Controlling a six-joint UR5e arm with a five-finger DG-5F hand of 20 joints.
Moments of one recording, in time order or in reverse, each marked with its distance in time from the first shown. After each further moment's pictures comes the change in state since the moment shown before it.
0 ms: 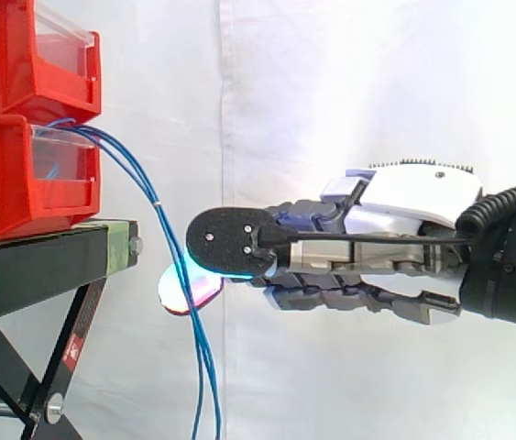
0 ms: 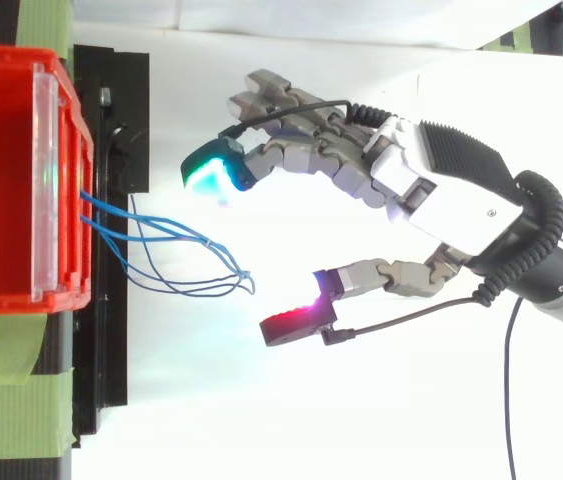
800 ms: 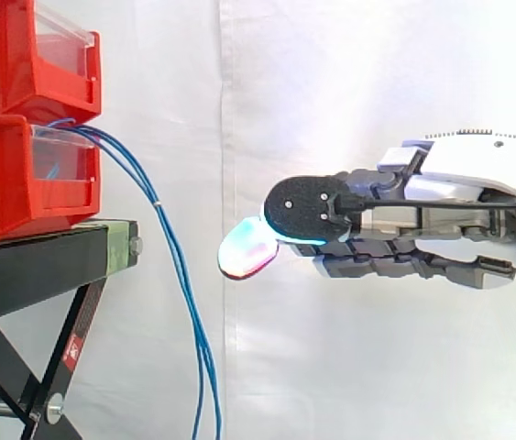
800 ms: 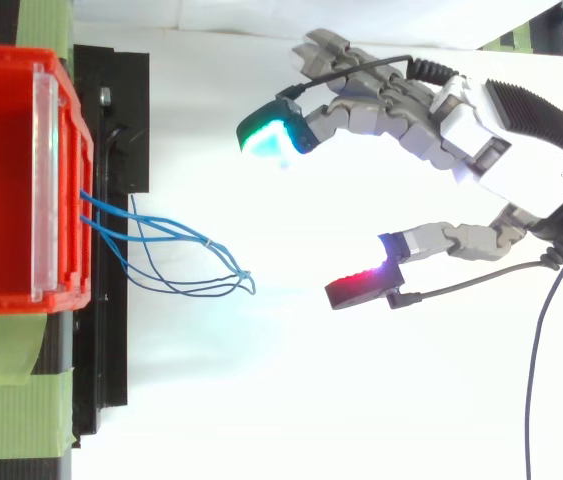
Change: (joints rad) arm -0.033 0.108 -0.108 0.013 -0.031 -0.041
